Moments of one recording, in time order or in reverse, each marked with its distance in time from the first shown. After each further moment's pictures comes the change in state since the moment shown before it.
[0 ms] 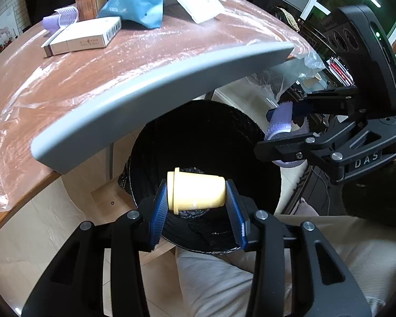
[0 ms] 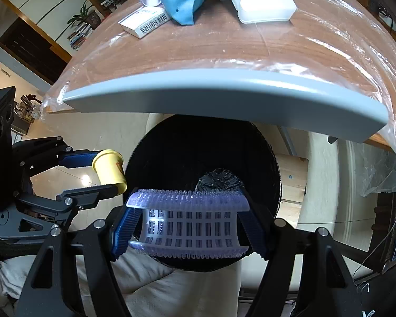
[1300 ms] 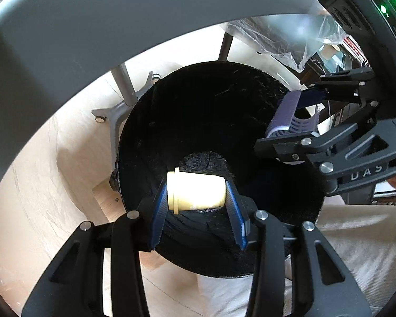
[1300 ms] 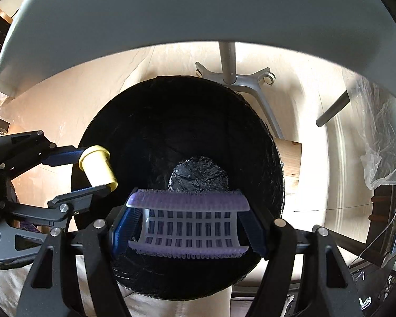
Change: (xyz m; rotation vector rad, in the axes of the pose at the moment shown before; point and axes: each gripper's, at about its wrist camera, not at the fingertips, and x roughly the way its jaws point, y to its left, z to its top) left arm 0.074 0.000 0.006 0.070 0.117 0.080; right arm 0.066 -0.018 -0.002 0.043 0.086 -0.108
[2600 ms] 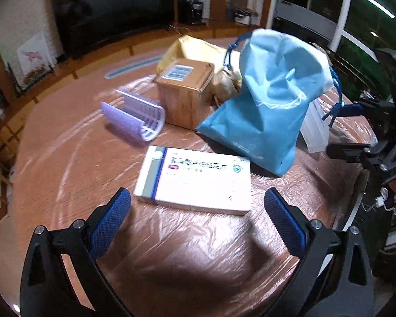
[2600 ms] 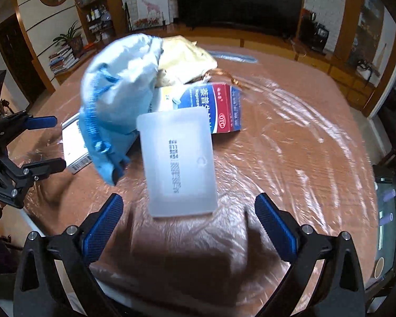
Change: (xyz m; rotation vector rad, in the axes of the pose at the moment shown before) left arm -0.099 0.123 0.097 -0.103 -0.307 0.101; right arm -0.119 -0.031 0.130 -0.126 -0.326 -0.111
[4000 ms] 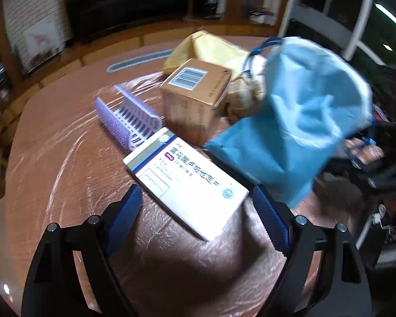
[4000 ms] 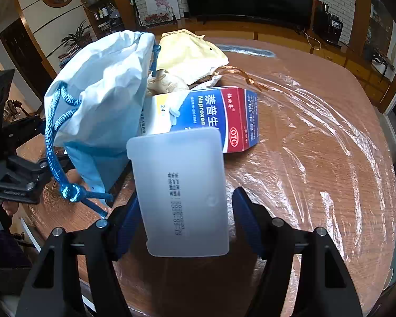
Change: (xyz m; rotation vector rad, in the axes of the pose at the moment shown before) left arm 0.027 0.003 0.032 -0.126 0.058 0.069; right arm 0.022 -0.008 0.021 0.000 0.027 0.090
